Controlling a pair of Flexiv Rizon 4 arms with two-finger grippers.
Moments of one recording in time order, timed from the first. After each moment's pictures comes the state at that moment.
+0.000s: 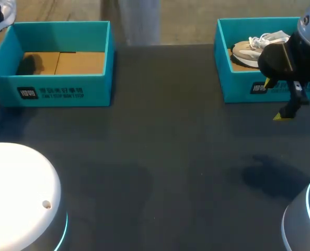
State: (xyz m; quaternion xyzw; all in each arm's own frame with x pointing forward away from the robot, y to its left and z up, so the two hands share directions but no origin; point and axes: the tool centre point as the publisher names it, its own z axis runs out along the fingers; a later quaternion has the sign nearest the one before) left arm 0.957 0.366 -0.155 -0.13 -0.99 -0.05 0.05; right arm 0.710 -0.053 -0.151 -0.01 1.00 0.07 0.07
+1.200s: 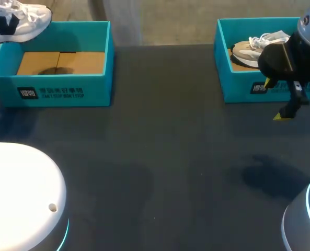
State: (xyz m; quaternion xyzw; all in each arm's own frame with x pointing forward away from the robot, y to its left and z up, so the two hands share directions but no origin) left arm 0.995 0.389 -0.139 -0.51 -0.85 -0.12 0.09; right arm 0.710 -0.053 -0.151 -0.01 1.00 0.07 0.07
